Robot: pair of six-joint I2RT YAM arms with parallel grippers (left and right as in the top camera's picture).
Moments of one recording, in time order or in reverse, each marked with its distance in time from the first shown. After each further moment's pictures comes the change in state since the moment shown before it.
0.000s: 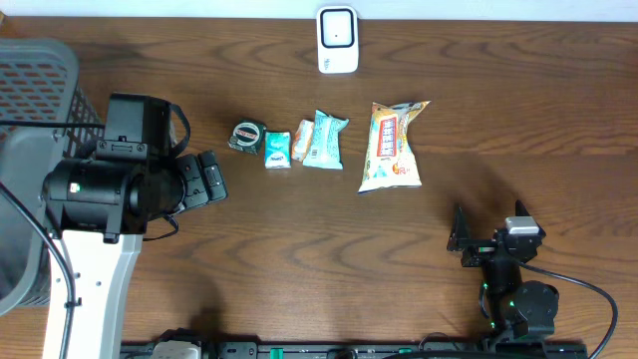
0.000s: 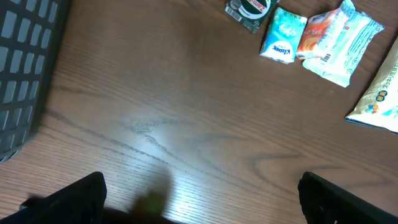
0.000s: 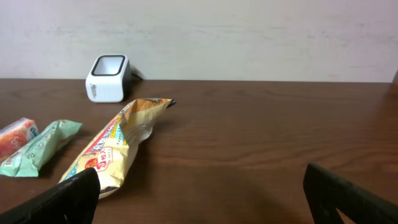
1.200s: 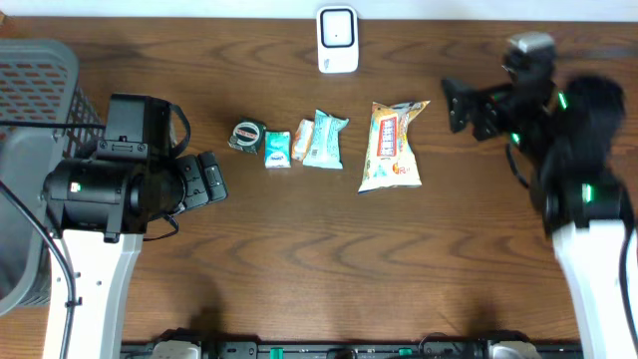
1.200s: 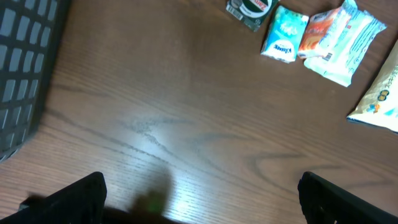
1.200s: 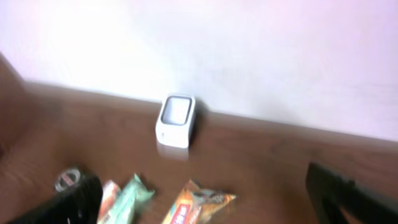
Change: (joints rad) left arm 0.000 0.001 -0.005 0.000 0.000 0.000; right arm 0.008 1.220 1.211 -0.335 -0.317 -0.053
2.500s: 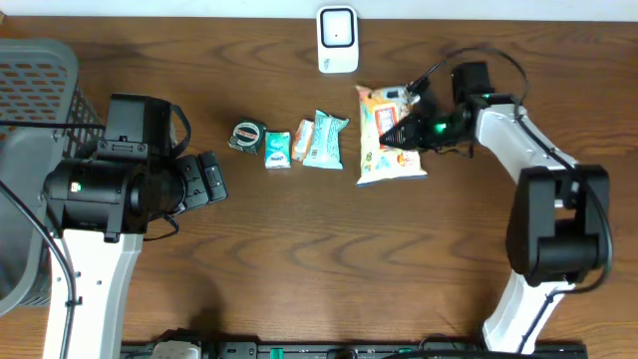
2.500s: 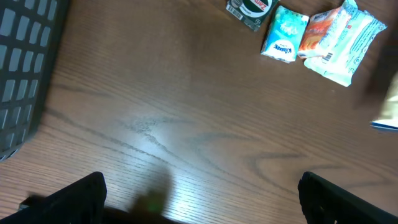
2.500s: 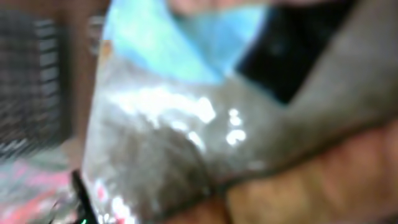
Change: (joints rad) left arm 0.000 0.000 0.000 0.000 0.000 0.000; right arm 0.035 0.792 0.185 -0.256 -0.550 0.022
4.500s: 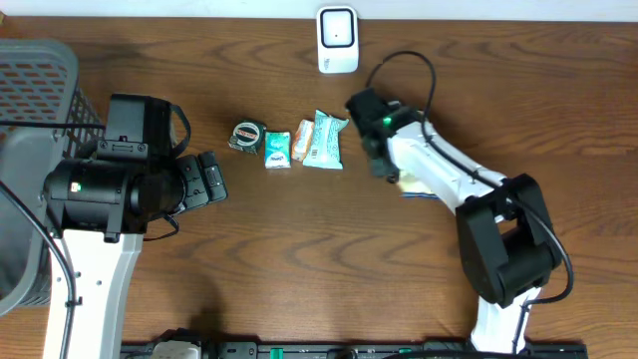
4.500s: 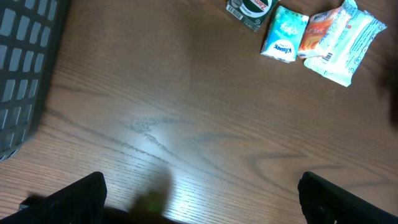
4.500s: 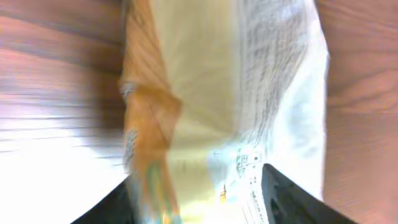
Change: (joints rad) left arm 0.000 0.000 0.000 0.000 0.000 0.000; right arm 0.430 -0.013 0.042 -0.186 1.313 0.280
